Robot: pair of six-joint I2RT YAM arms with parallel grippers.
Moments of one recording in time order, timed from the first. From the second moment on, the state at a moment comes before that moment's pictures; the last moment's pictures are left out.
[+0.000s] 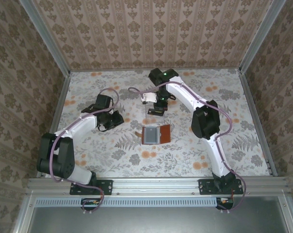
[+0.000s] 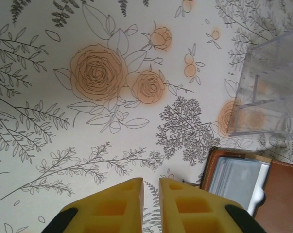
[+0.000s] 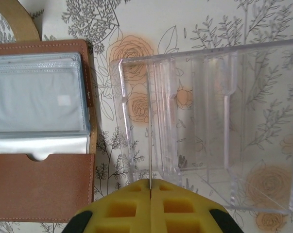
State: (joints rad) left arm -0.31 1.47 0.89 -0.51 0.30 -0.64; right arm 0.52 2.34 2.26 -1.40 -0.17 -0.94
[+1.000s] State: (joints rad) left arm -0.28 1.48 0.91 -0.51 0.33 -0.61; right arm 0.55 2.48 2.43 -1.58 -0.24 -0.96
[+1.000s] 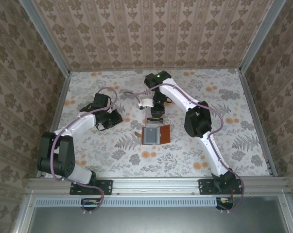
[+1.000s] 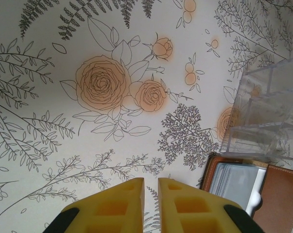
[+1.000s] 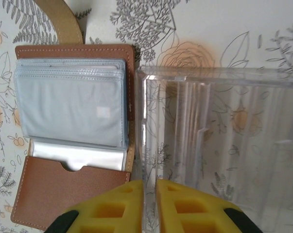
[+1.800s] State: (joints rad) left arm -0.34 1.46 0.95 -0.51 0.35 -0.61; right arm 0.56 2.27 2.17 -1.30 -0.17 -0.69
